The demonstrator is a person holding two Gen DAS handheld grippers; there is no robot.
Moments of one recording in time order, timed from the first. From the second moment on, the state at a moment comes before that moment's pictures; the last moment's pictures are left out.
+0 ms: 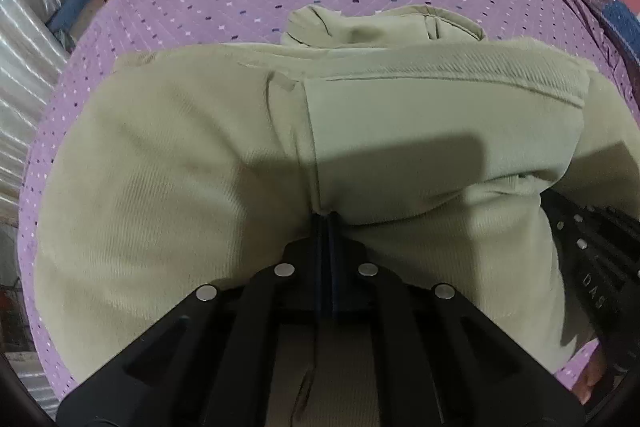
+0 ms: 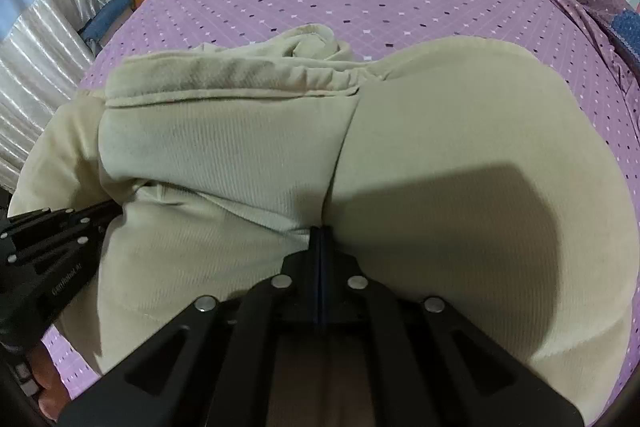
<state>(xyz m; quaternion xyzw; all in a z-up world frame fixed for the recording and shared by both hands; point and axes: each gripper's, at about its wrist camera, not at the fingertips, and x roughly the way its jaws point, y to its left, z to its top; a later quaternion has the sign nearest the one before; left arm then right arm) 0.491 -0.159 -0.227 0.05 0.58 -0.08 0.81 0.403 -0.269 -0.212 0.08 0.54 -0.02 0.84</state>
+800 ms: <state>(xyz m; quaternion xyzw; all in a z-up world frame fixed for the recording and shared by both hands) 0.512 -0.118 -0.149 -0.11 0.37 -0.03 0.92 0.411 -0.262 -0.133 0.14 0.22 -0.11 0.96</state>
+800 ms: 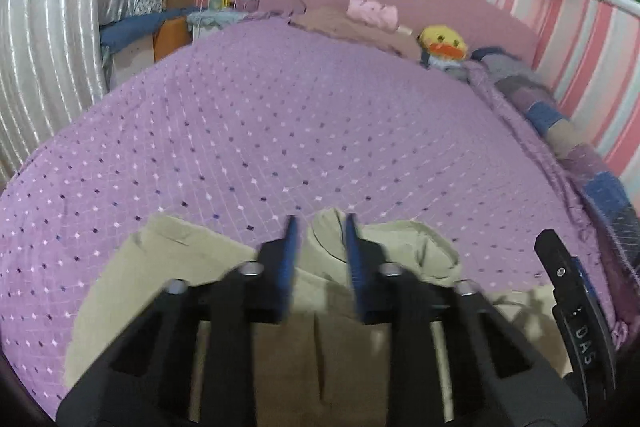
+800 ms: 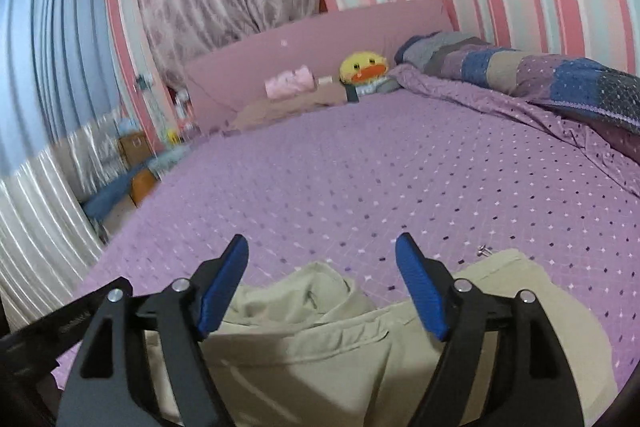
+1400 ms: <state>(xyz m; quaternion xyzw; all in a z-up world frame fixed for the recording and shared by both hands) 0.567 -0.134 -0.225 -0.02 0.39 -0.02 0.92 0.484 -0.269 -0.208 0.10 0.31 -0.12 0.94</state>
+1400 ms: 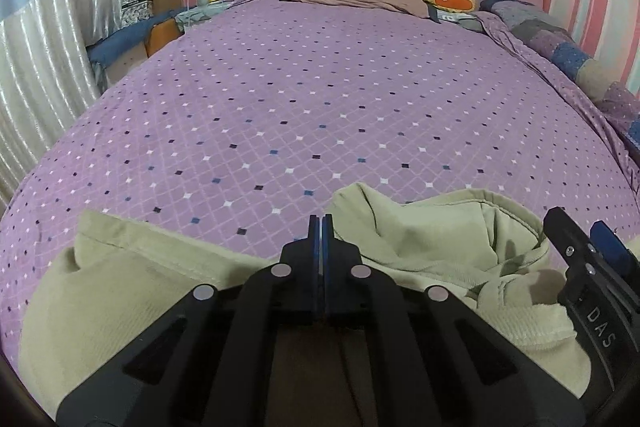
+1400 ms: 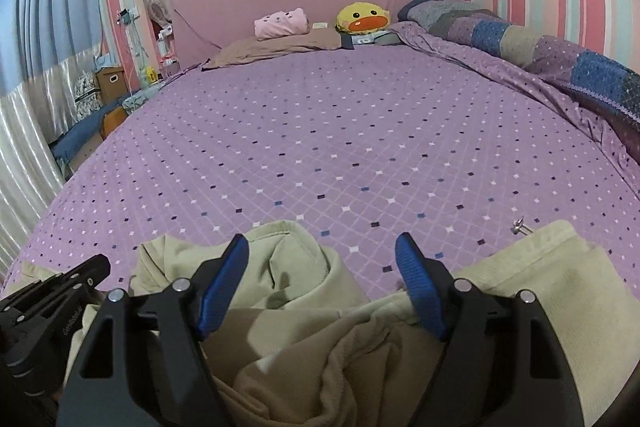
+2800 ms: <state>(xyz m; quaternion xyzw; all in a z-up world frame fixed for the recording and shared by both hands) 0.524 -0.067 -0.245 0.01 0.33 -0.05 0.94 0.390 -0.342 -0.212 0.06 0.25 -0.13 0.96</state>
